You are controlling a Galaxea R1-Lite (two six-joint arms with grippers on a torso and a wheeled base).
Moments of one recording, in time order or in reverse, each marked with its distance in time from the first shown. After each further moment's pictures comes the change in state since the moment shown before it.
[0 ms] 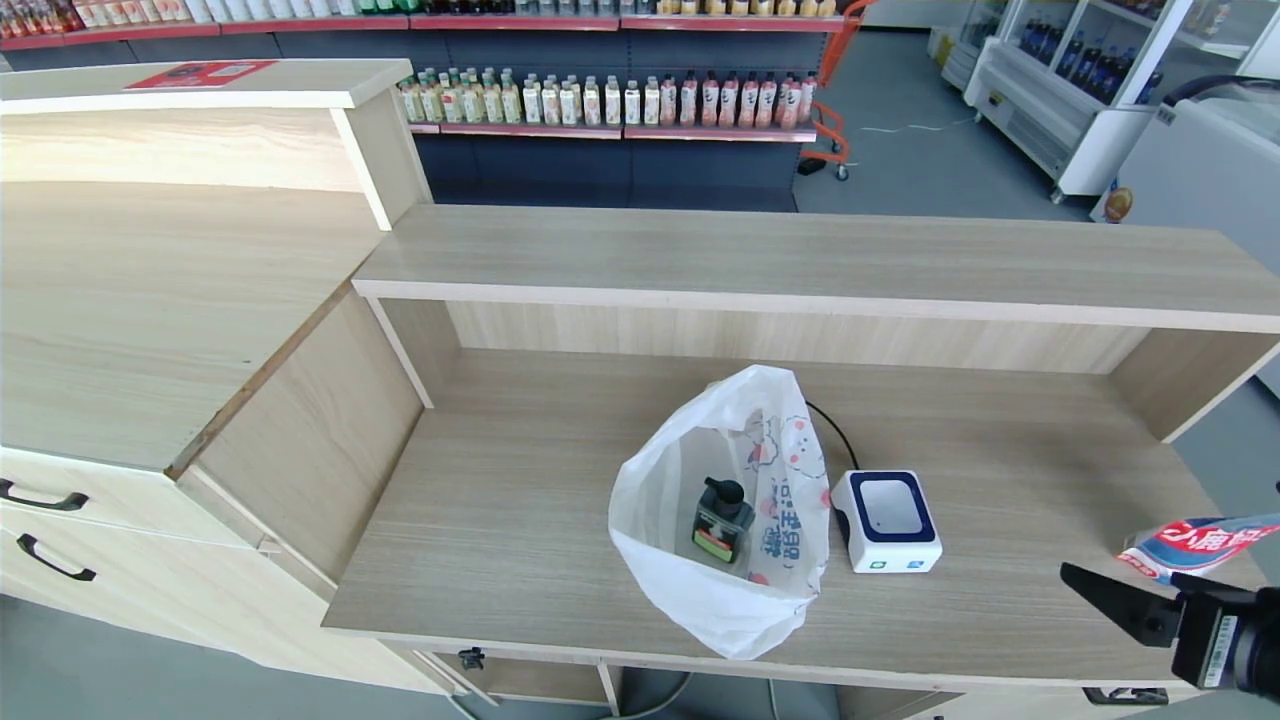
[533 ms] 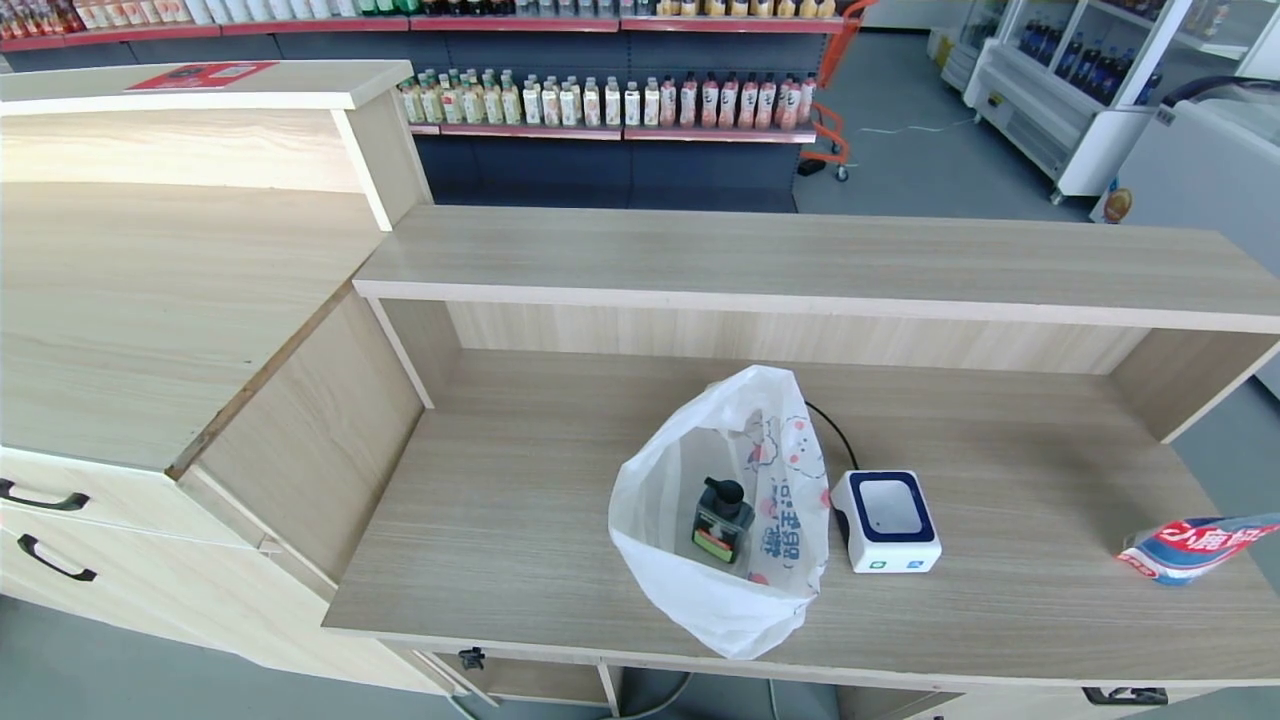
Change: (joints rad) left arm 0.000 0.000 0.000 0.000 0.000 0.000; right arm -0.014 -0.547 0.173 0.405 -0.059 0.014
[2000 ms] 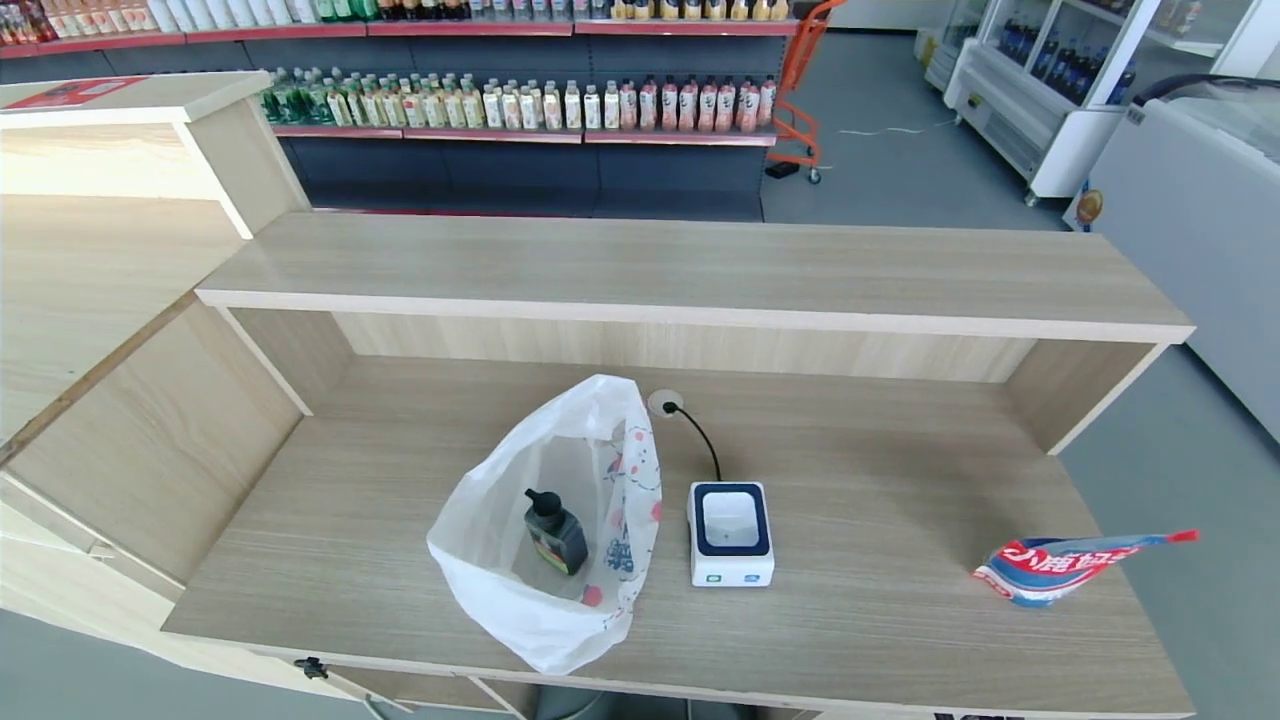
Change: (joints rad) left arm 0.001 0.000 0.000 0.000 0.001 0.000; right arm -0.051 -0.360 -0.043 0.163 -0.001 -0.075
